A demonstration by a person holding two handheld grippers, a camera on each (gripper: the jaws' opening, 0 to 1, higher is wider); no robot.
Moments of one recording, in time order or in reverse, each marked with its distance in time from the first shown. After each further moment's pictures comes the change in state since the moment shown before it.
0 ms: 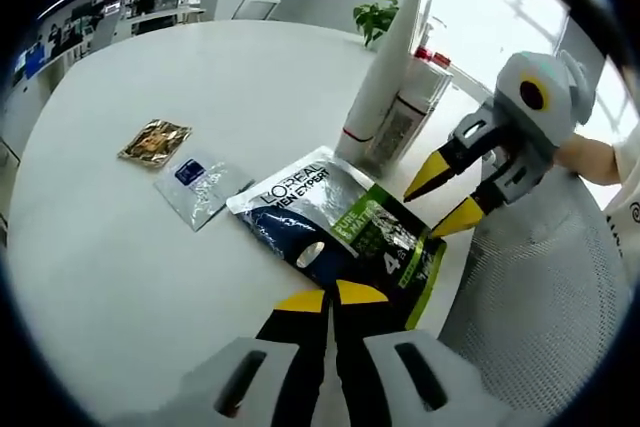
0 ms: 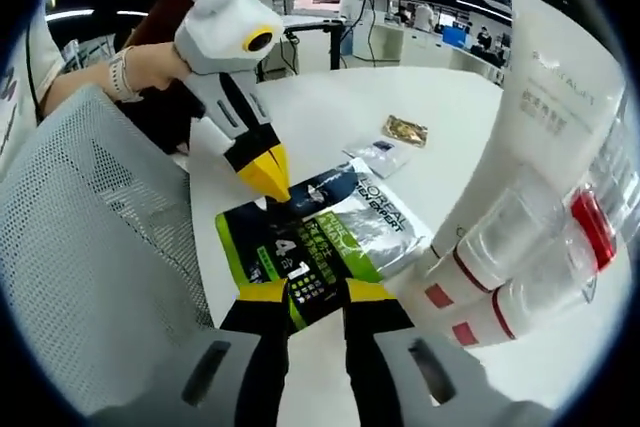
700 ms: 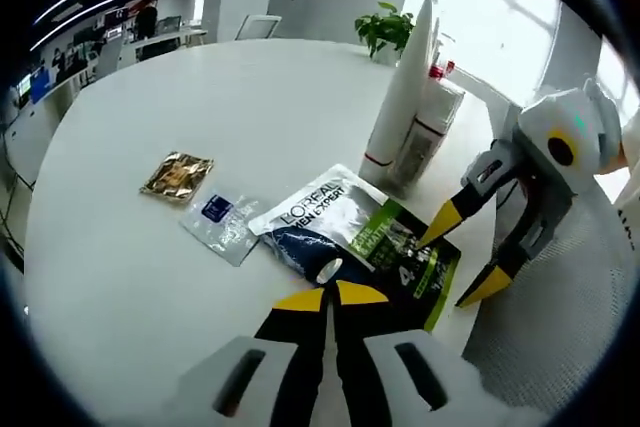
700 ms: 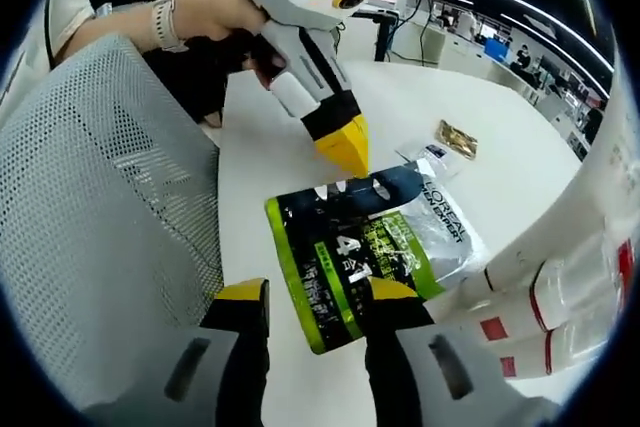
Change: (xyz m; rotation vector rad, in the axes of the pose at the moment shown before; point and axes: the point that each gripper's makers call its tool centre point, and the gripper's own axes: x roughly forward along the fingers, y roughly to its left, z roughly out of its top) left arm -0.005 0.024 0.032 0.066 -0.091 0.074; right arm 0.019 0.019 -0.006 -0.084 0.069 0.056
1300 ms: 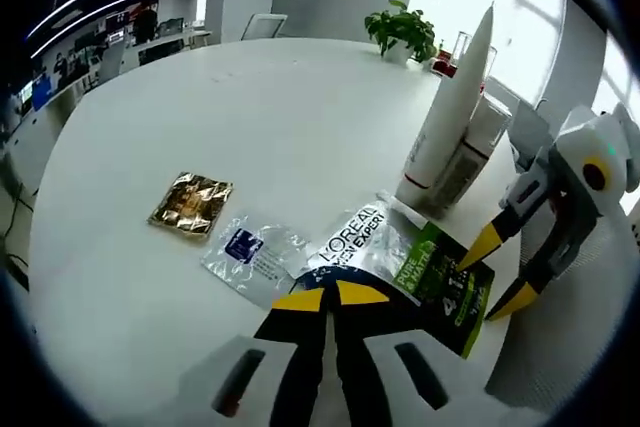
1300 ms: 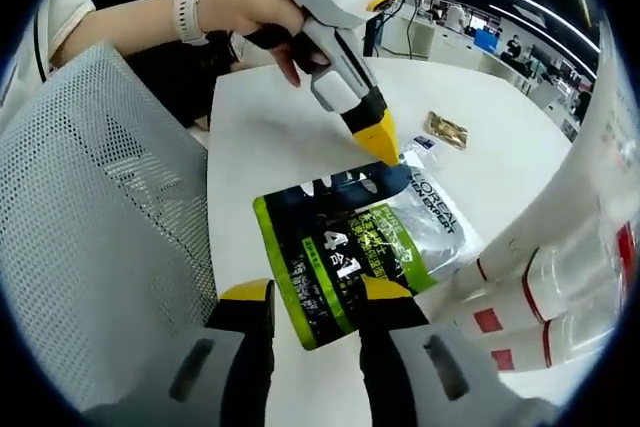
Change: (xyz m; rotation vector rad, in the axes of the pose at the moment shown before) left arm 0.024 0.026 0.014 0.022 0.042 0.023; right arm -0.001 -0.005 -0.004 0.026 0.007 -0.016
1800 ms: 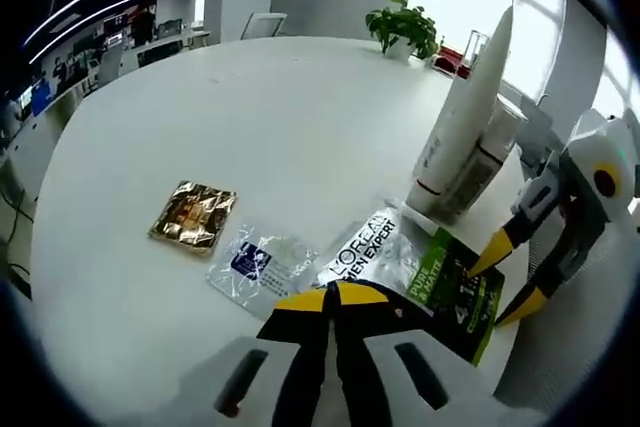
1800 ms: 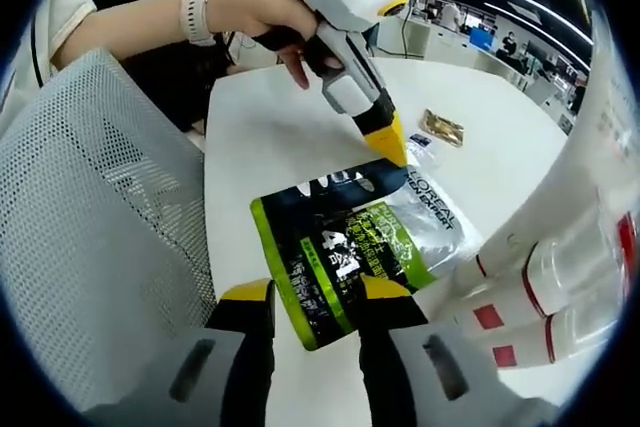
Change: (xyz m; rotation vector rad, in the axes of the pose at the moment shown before) left arm 0.005 0.006 0.004 0.019 0.018 0.016; right arm 0.000 -0.002 0.000 0.029 -0.010 -0.007
